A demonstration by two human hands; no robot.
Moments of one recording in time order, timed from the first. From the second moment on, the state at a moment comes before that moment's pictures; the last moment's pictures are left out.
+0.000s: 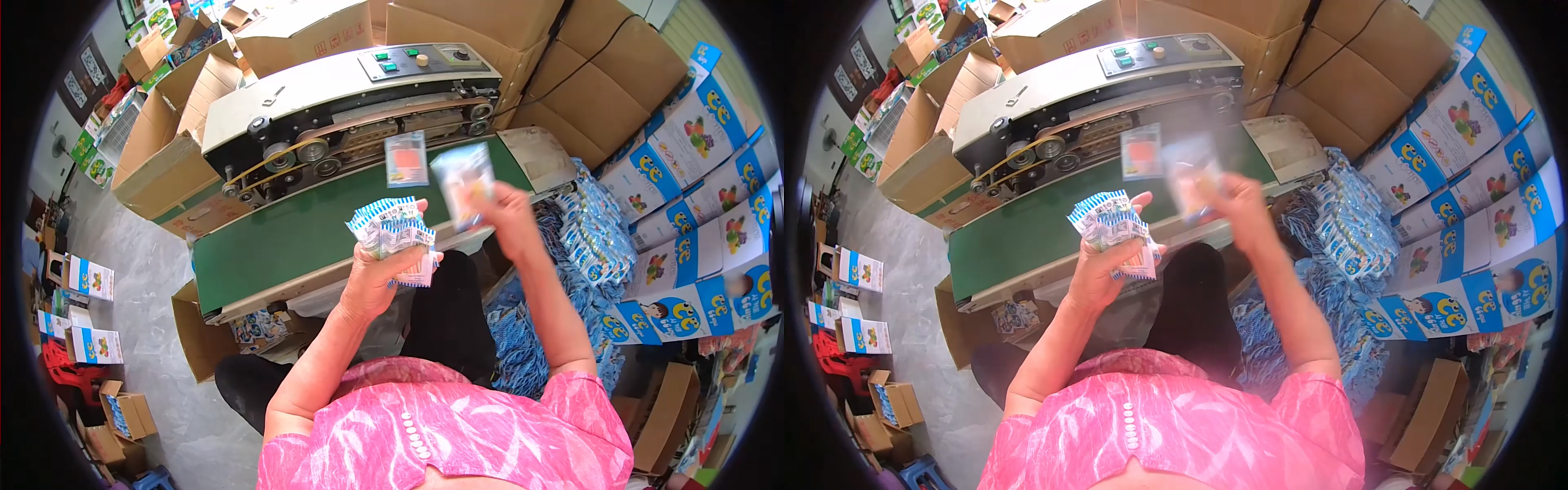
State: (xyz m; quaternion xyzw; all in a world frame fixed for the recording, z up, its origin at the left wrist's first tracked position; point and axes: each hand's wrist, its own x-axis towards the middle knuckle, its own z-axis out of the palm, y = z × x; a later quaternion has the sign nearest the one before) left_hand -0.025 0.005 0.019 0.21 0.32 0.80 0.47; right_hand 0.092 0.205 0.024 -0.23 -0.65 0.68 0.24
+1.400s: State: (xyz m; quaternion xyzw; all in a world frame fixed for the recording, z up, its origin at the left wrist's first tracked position) left_hand -0.025 0.010 0.010 0.17 0.36 0.82 0.42; right_hand 0.073 0.346 0.011 -0.41 -0.62 0.58 0.33
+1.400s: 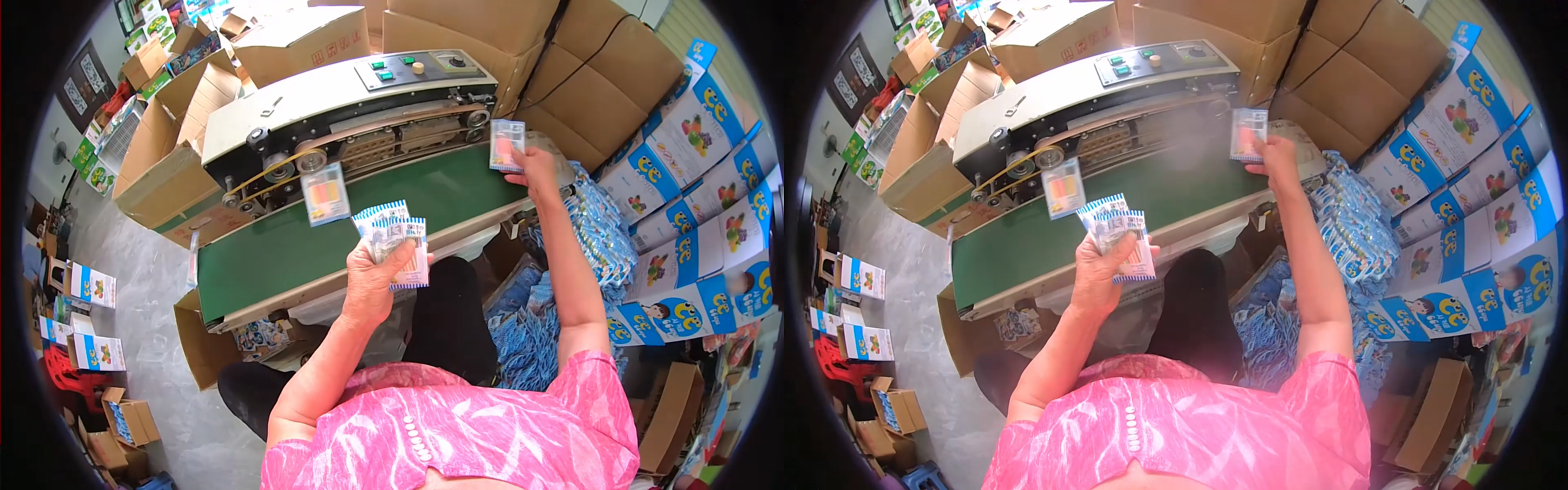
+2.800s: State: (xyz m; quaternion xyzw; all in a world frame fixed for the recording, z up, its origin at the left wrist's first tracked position) left_hand -0.026 0.022 0.007 0.12 0.35 0.83 0.42; right_hand 0.065 0.200 0.035 -0.15 -0.78 0.58 0.18
